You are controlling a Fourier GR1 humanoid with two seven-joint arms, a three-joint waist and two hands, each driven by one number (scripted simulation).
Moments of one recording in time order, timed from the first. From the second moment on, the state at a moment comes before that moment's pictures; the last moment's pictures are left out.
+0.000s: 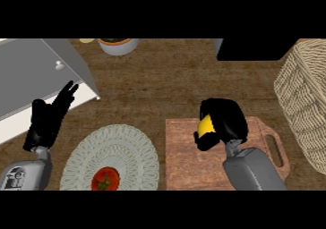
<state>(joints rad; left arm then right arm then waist) -0.17 0.20 0.09 -1.46 -0.13 -0.04 0.26 -0.31 -0.04 0.28 -1.48 1.07 0.17 0.42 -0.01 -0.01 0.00</state>
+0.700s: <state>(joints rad) -0.18 0.19 0.09 -1.43 -0.14 -0.03 0.23 -0.57 -0.01 0.09 -2.06 0.81 0.33 0.85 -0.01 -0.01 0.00</state>
